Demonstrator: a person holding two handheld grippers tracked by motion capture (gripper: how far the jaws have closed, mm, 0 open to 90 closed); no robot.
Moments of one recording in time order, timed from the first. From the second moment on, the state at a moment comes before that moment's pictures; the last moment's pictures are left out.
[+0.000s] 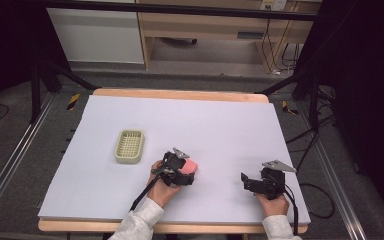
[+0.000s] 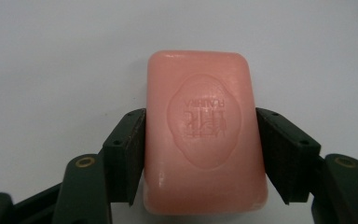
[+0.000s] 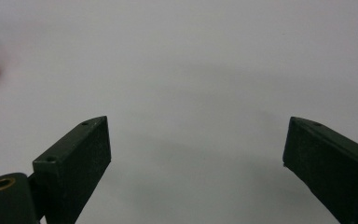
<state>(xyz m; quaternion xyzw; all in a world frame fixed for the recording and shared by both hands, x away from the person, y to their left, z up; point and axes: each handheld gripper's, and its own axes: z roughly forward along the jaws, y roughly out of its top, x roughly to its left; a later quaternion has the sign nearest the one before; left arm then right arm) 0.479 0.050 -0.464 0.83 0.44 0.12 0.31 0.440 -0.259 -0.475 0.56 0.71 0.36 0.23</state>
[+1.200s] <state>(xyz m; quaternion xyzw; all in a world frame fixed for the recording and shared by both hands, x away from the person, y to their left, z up) 0.494 0.035 -0.464 0.87 0.40 0.12 0.26 0.441 -0.259 -0.475 0.56 0.71 0.36 0.23</state>
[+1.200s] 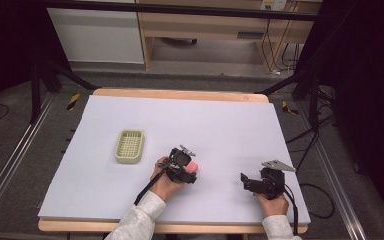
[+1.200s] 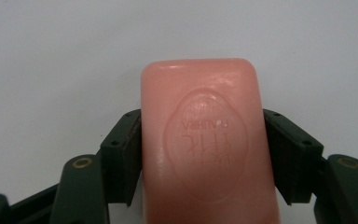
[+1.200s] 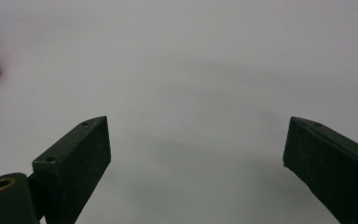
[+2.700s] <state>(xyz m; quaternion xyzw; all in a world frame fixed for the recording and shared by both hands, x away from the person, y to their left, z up) 0.480 0.144 -0.412 0.83 0.44 0.14 0.32 0.441 -0.259 -0.475 0.56 0.71 0.36 0.23</state>
